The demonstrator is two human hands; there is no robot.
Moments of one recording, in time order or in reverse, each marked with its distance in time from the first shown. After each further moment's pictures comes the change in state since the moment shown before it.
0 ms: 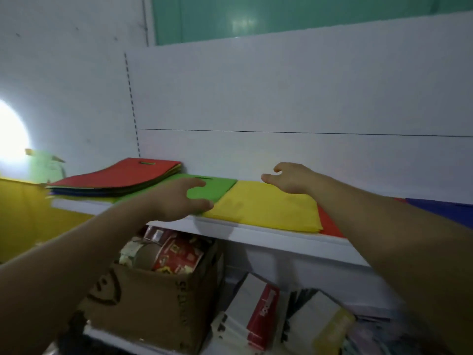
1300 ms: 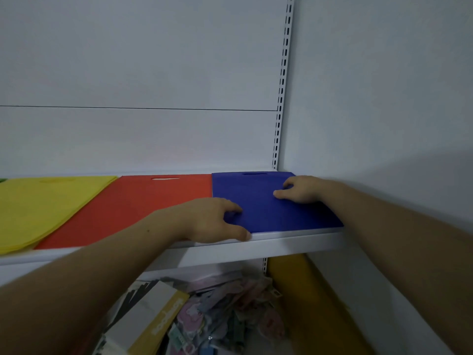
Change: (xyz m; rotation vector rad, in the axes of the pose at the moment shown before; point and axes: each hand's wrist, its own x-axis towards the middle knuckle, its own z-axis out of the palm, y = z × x) left_hand 0.069 0.418 0.223 0.059 -0.497 0.543; right_hand -0.170 0.443 -0.107 -0.109 -0.168 0.544
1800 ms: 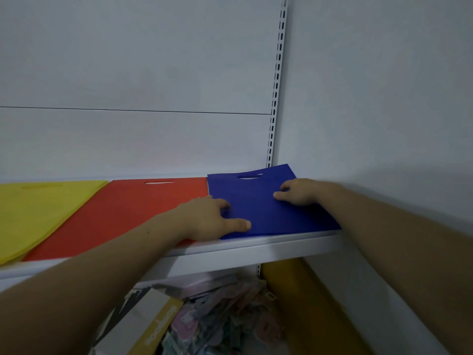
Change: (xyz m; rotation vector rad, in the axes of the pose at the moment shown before) left_hand 0.015 -0.012 0.000 -0.017 0.055 -0.098; right_hand -0.002 -0.003 -0.003 -0.075 -0.006 0.040
